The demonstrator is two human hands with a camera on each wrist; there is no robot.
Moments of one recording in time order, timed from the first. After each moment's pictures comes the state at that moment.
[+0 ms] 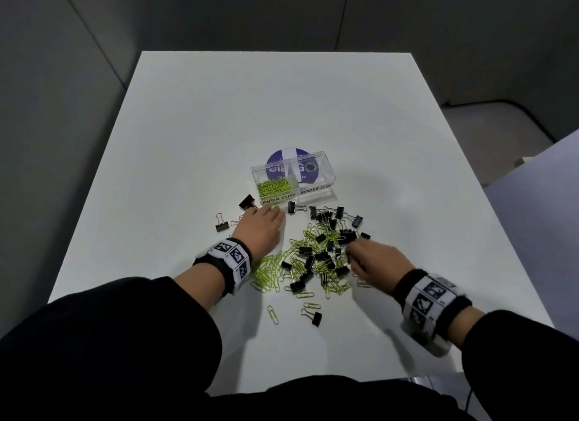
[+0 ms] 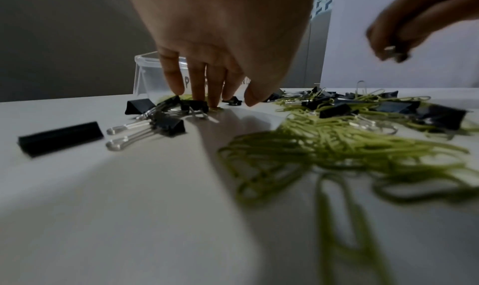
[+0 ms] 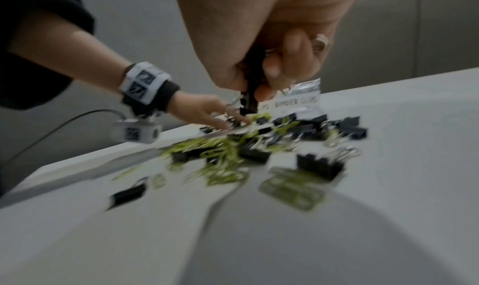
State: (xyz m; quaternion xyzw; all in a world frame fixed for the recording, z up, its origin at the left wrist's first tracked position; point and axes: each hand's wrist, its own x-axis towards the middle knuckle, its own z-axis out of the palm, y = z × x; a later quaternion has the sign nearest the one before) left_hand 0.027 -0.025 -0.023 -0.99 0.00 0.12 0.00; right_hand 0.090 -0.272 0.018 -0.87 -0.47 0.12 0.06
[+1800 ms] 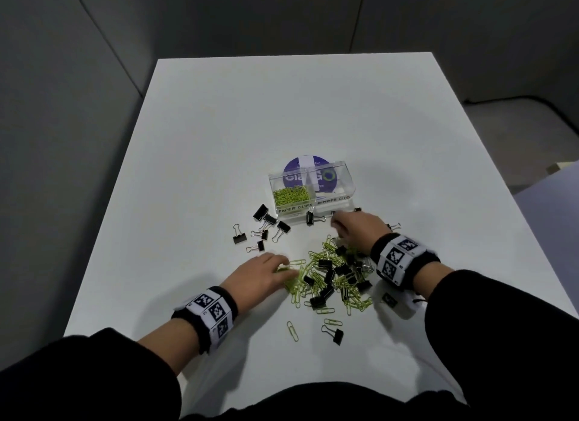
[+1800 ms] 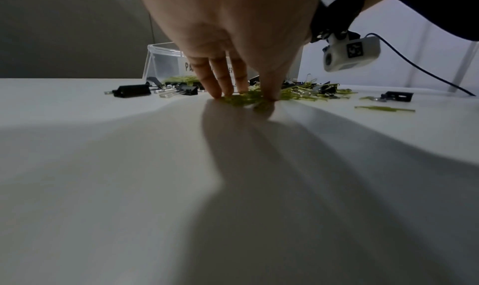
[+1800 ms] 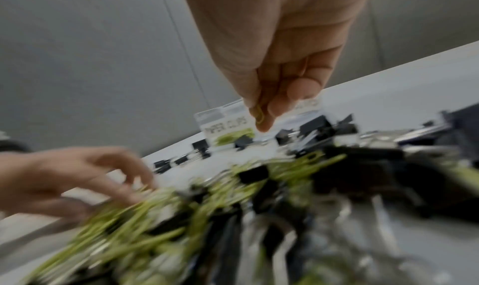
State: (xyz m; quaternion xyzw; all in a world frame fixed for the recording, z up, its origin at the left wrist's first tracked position) left_hand -0.037 -0.010 -0.031 -0.98 0.16 0.08 -0.10; right_hand 0.143 -0.185 0.012 -0.89 -0.40 0.21 0.05
